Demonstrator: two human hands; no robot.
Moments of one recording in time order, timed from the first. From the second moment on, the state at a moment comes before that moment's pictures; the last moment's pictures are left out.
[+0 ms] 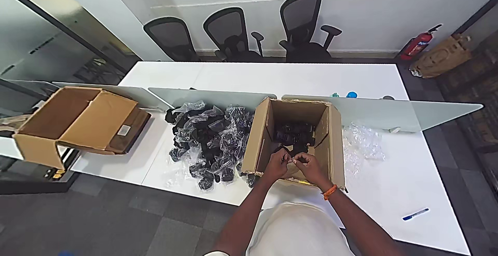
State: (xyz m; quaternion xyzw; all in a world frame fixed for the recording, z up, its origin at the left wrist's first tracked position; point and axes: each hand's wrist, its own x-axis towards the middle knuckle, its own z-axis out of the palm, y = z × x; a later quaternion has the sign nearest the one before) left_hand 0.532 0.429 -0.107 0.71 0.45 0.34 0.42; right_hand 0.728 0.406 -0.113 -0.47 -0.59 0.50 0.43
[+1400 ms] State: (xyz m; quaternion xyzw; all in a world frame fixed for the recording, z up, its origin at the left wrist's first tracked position) left_hand 0.529 0.434 -0.112 0.69 0.46 0.36 0.43; right_hand 0.727 0.406 -0.118 -0.57 -0.69 0.32 0.31
